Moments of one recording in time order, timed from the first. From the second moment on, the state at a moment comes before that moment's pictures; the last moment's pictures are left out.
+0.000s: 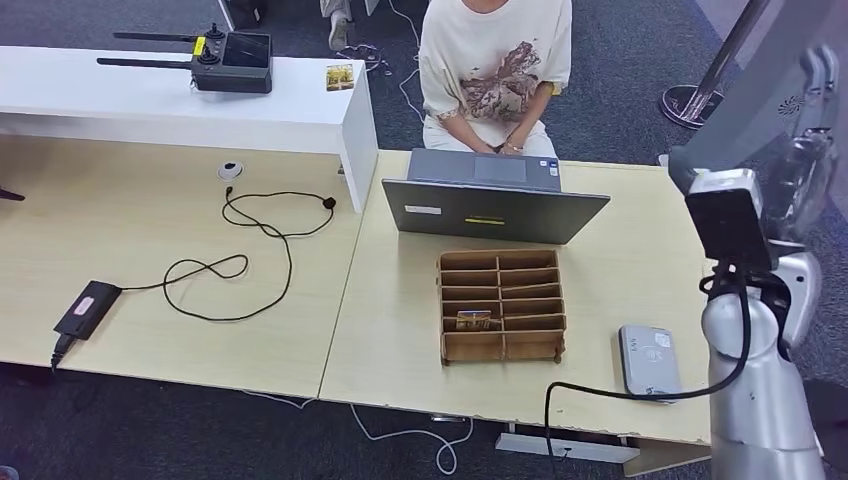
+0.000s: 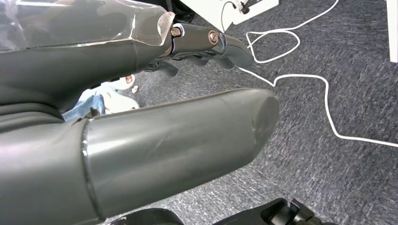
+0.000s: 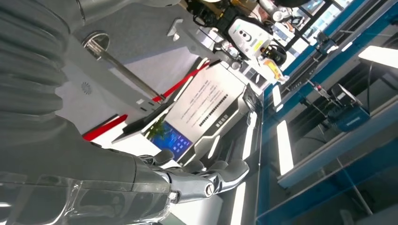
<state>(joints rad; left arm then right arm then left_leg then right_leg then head) 0.02 -0.24 -0.24 -0.17 -1.18 0.32 0.12 -0.47 -0.24 0.08 -1.30 0.62 -0.32 -0.34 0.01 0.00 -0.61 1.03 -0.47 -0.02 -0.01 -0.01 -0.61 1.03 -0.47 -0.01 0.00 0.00</state>
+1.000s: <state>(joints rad) 0.02 -0.25 -0.24 -0.17 -1.14 0.33 0.13 0.00 -0.25 0.28 -1.68 1.37 -0.43 0.00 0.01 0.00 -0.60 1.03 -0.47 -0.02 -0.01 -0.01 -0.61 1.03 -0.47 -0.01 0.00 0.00</state>
